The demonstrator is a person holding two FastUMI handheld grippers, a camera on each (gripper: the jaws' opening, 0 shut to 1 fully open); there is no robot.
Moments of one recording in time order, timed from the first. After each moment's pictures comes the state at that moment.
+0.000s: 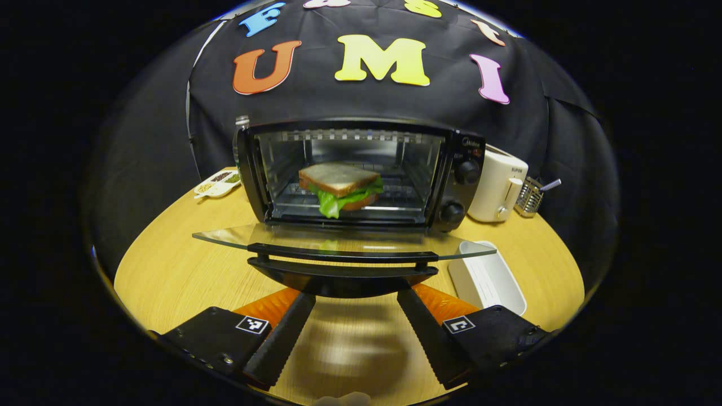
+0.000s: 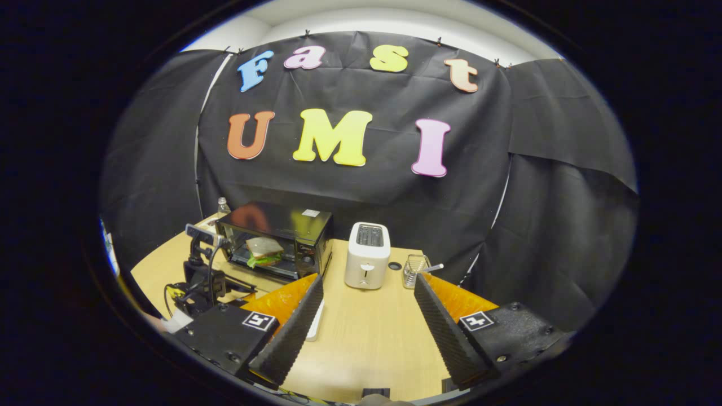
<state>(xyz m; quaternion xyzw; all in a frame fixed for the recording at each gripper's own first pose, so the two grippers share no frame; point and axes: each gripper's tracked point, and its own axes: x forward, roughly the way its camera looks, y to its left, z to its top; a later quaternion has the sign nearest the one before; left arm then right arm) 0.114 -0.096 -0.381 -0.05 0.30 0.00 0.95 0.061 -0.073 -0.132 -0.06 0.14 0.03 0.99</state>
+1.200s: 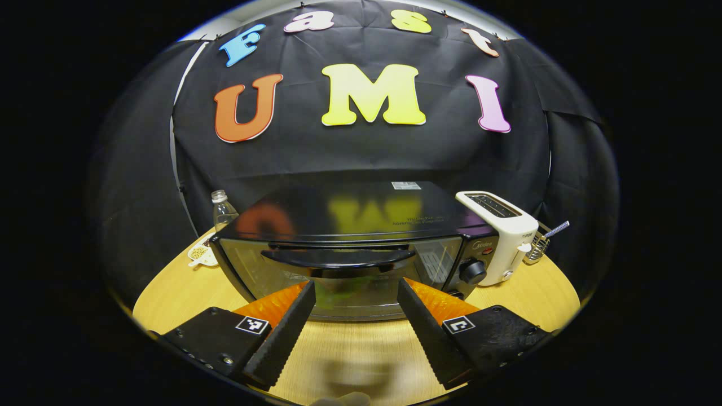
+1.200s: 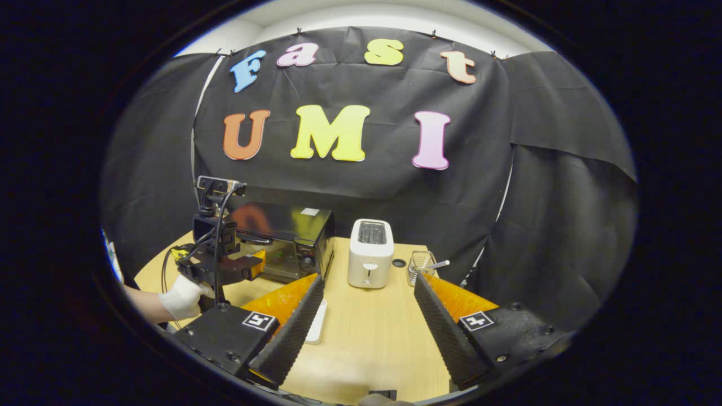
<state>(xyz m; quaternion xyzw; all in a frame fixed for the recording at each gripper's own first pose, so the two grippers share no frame) 0.203 -0.087 -0.294 -0.01 0.22 0.00 0.98 0.079 -0.067 -0.131 -0.04 0.15 0.03 0.99</state>
